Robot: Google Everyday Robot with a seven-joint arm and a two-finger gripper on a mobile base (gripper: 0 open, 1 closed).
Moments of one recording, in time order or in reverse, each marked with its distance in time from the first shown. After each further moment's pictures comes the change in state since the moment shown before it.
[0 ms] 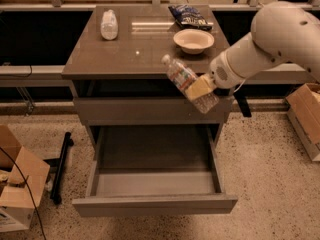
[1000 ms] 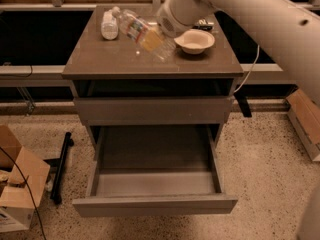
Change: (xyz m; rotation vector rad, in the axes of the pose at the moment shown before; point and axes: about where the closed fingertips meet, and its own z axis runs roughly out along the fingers) arm -0.184 0.030 0.013 0.118 -0.133 -0.305
